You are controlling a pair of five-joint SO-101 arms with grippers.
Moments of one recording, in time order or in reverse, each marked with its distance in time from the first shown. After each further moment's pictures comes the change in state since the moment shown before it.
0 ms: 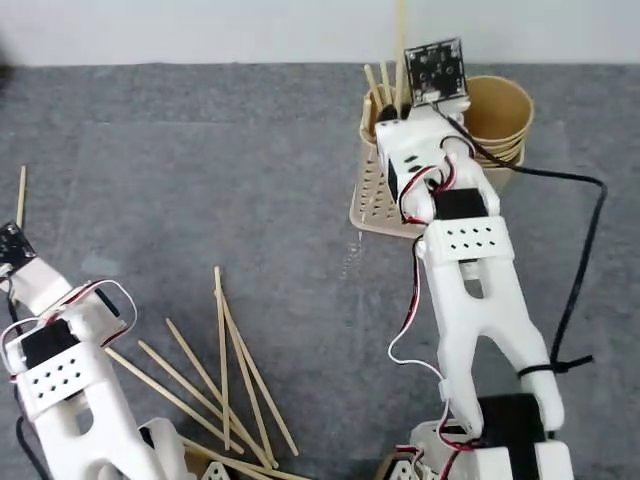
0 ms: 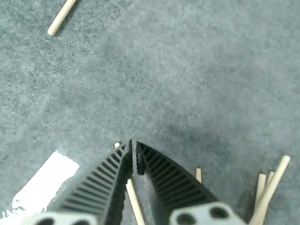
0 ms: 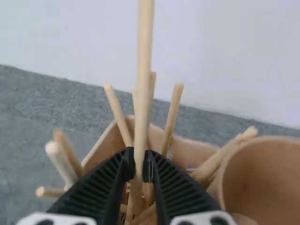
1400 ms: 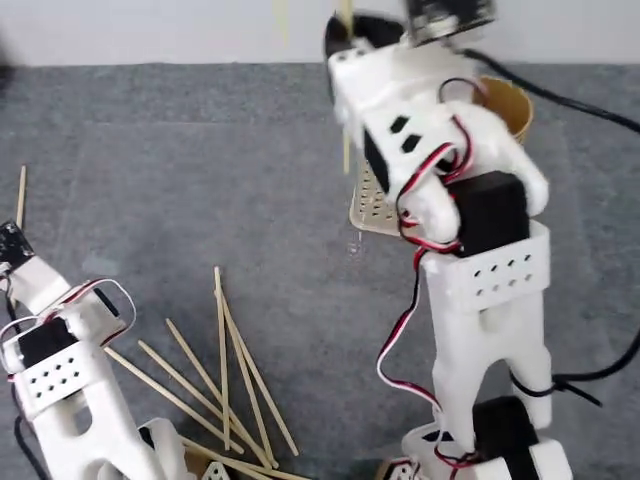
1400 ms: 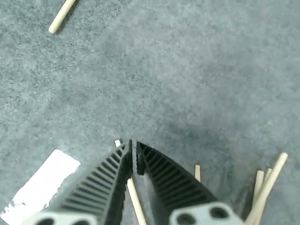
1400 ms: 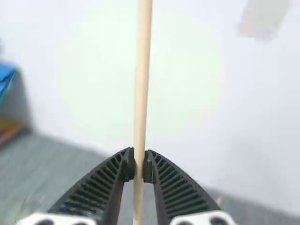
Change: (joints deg) left arm 0.0 0.0 -1.6 2.2 0.0; right arm -11.2 -1.1 -51.2 33.2 -4.3
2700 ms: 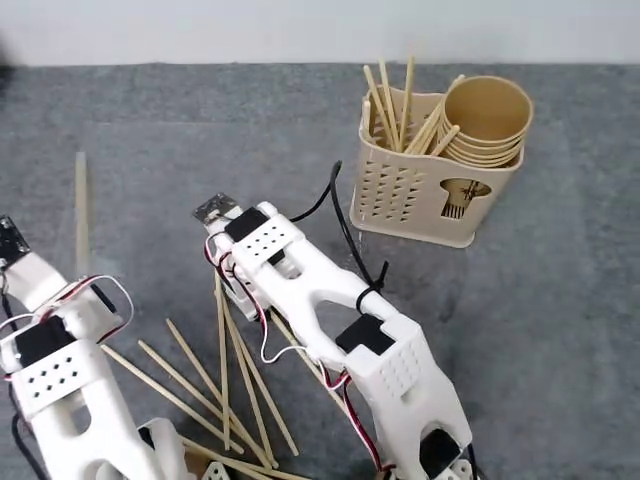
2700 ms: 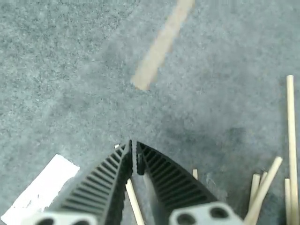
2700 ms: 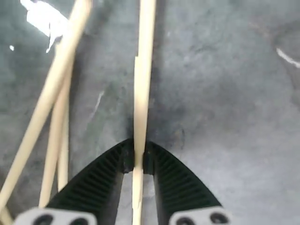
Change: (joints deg) left arm 0.0 0.0 -1.5 0.5 -0.1; right arm -25.1 47.3 14.8 26.5 -4.3
